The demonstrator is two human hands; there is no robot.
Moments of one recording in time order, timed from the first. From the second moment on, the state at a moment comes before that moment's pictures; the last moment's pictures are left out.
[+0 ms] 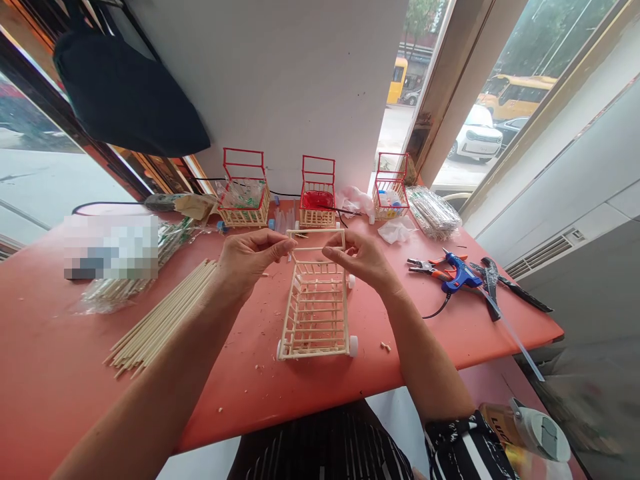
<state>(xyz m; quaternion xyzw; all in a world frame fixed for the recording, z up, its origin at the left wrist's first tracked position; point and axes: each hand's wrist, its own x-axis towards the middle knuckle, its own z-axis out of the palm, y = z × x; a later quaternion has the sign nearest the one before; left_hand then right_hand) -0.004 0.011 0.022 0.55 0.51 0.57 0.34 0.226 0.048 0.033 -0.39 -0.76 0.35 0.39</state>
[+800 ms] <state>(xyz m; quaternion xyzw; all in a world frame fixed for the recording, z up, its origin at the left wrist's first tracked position) -0.002 0.013 0.015 0.52 0.48 0.59 0.37 0.244 0.052 0.037 -0.39 -0.76 0.32 0.40</state>
